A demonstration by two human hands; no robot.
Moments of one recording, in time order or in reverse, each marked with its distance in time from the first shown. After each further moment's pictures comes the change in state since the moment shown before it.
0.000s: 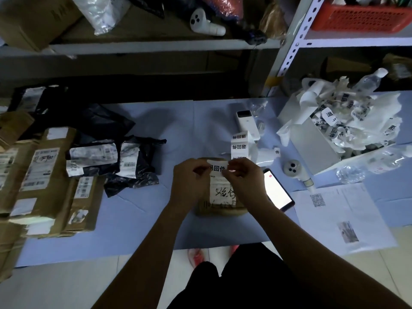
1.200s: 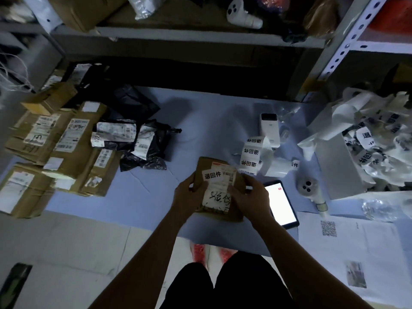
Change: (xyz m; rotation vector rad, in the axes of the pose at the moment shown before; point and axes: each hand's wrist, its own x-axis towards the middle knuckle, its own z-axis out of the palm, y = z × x) left_hand -0.046 -0.036 0.047 -0.313 0.060 -0.593; right_hand 0.018 0.045 -0.036 -0.266 -0.252 0.079
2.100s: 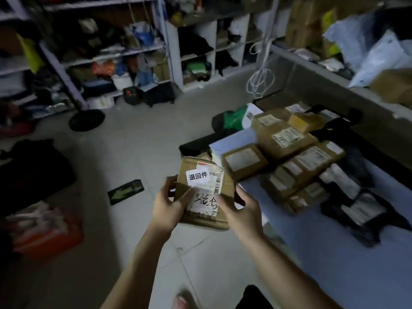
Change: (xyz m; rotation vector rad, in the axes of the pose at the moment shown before) left_hand -0.281 -0.146 -0.479 -0.443 0.958 0.124; right_hand -0.305 -0.192 0.430 -0.062 -0.725 -0.535
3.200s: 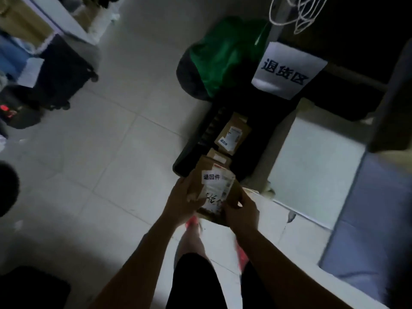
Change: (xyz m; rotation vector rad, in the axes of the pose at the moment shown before) left_hand 0.756 -0.178 0.021 0.651 -0.864 -0.032; right_hand 0.582 0.077 0.353 0.084 0.338 0.867
